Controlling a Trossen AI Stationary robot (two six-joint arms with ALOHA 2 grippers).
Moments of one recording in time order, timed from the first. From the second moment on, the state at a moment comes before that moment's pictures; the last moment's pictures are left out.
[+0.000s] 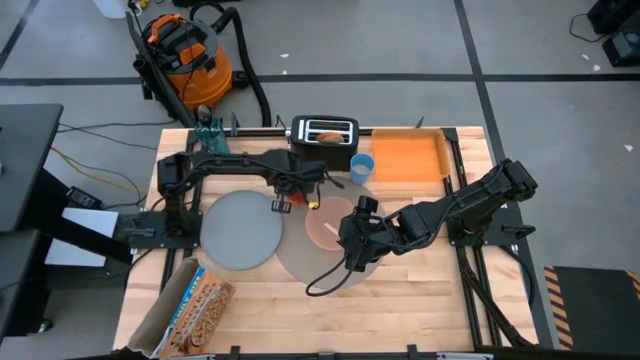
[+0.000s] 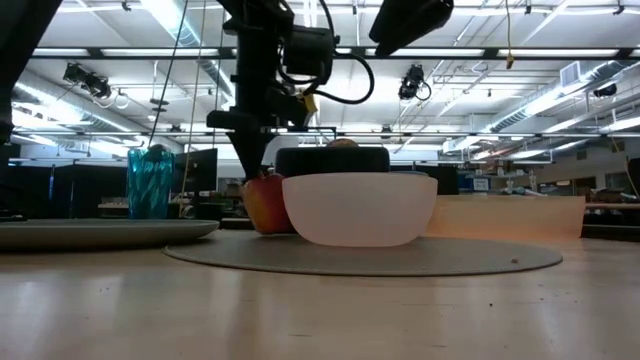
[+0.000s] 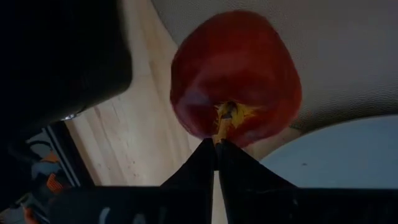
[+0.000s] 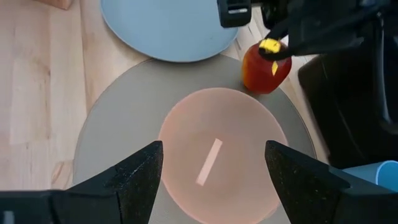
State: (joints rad) left arm 0.19 1.91 1.51 -1.11 -0.34 0.35; right arm 0.39 1.64 1.42 -0.77 0.56 0.40
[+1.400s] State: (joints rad) left arm 0.19 1.78 1.51 -1.14 -0.35 0.29; right arm 0.38 1.63 1.42 -0.78 0.52 0.30
